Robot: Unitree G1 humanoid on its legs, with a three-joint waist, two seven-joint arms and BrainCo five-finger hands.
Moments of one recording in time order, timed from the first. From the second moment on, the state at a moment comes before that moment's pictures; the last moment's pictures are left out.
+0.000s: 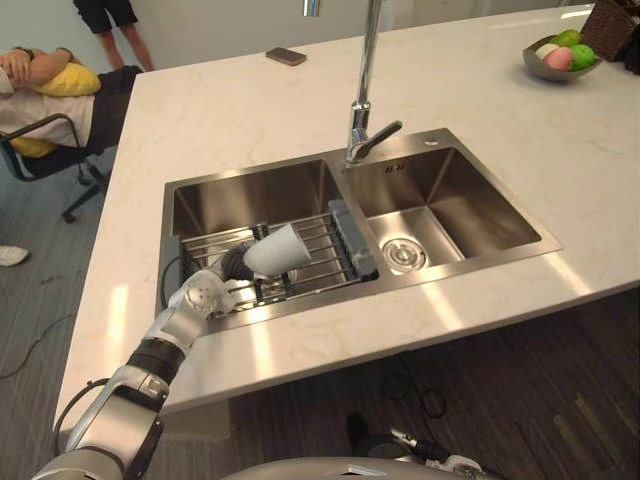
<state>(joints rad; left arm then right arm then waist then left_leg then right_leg) -0.42 0.38 -0.29 0.52 0.18 0.03 -0.11 0.07 -0.21 -0.17 1.00 0.16 0.23 0.28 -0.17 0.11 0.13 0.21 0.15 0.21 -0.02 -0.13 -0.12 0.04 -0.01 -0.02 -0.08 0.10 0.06</state>
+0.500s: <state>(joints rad) -0.21 0.33 0.01 0.01 -0.20 0.00 0.06 0.10 -0.18 -0.21 1.04 0.17 0.21 0.27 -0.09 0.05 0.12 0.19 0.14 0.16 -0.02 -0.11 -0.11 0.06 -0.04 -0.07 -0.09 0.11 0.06</state>
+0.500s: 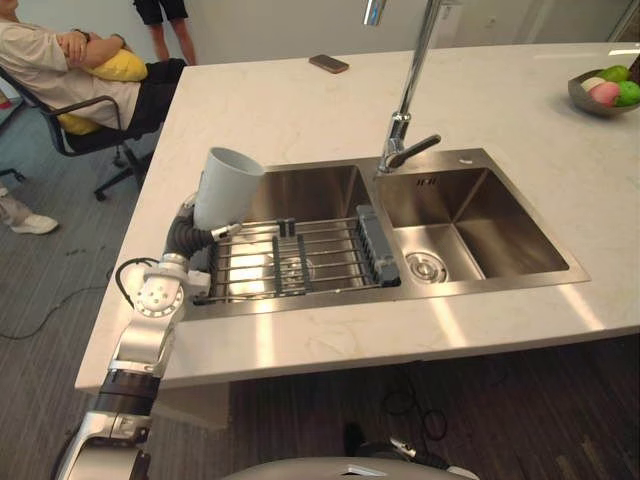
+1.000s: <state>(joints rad) -0.03 0.20 0.14 -0.28 -0.33 -0.17 0.10 0.13 -0.16 -0.22 1.06 0.25 0.18 0.27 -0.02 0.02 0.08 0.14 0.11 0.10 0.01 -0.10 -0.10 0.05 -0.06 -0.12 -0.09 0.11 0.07</state>
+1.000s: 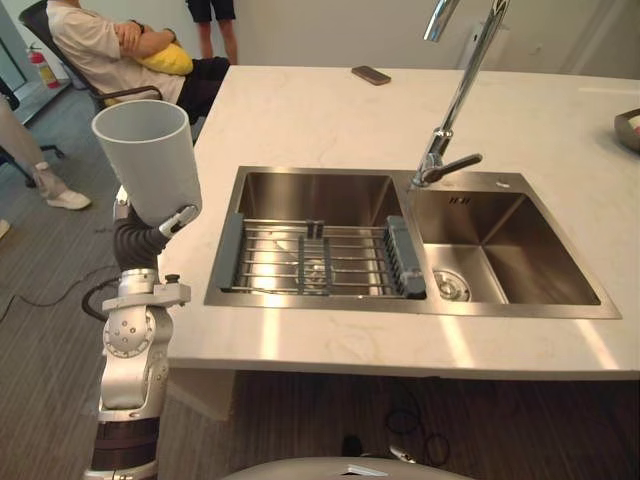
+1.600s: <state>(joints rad) 0.00 0.17 0.18 -0.35 -0.35 -0.18 0.15 0.14 -0.16 -0.24 1.08 0.33 0.18 0.24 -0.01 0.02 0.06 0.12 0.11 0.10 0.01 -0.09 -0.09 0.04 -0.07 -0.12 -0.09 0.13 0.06</state>
